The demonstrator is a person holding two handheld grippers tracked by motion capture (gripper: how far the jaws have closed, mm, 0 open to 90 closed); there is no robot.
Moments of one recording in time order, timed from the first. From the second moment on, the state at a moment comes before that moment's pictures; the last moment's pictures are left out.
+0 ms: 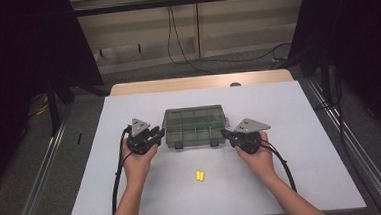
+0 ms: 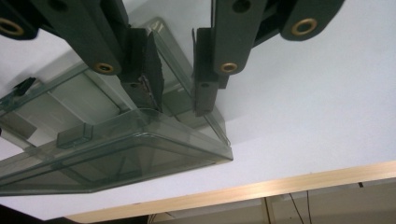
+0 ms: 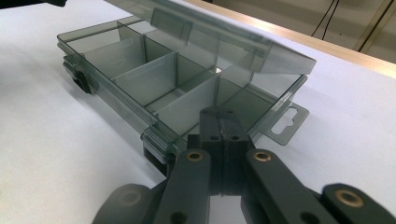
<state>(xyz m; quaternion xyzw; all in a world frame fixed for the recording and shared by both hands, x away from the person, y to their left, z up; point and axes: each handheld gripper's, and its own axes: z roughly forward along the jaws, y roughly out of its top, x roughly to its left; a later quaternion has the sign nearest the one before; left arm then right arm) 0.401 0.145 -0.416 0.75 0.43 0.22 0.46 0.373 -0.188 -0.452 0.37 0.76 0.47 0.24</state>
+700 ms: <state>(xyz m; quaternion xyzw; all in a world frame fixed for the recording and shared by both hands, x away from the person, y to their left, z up) 0.418 0.142 -0.404 0.74 0.42 0.22 0.47 0.373 -0.190 -0.452 0.38 0.76 0.47 0.23</state>
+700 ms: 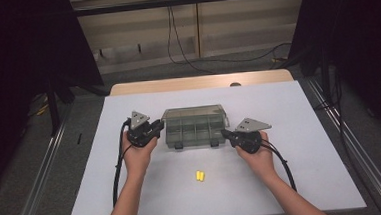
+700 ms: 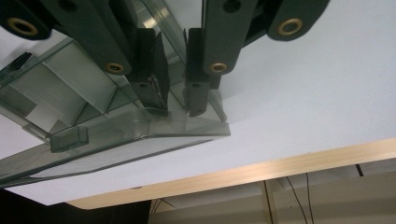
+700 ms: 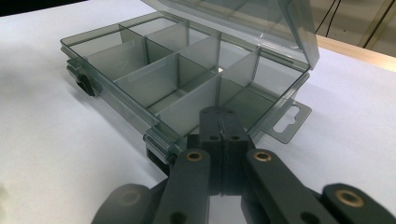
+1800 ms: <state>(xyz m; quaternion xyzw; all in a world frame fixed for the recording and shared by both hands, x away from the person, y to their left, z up) 0.448 0.133 -0.393 0.74 0.44 0.22 0.46 0.372 -0.190 -0.452 0.38 0.76 0.48 0.23</state>
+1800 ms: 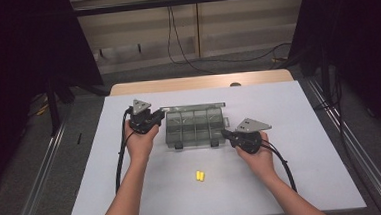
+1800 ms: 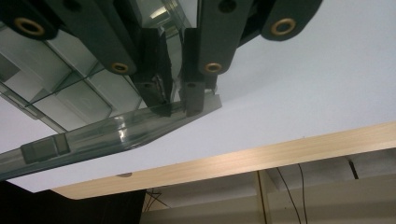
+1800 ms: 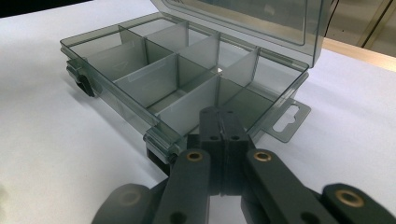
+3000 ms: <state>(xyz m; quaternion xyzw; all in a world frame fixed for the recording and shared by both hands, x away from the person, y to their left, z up) 0.475 0.126 -0.390 0.73 0.45 0.23 0.46 0.371 -0.190 -0.452 0.38 0.76 0.47 0.24</state>
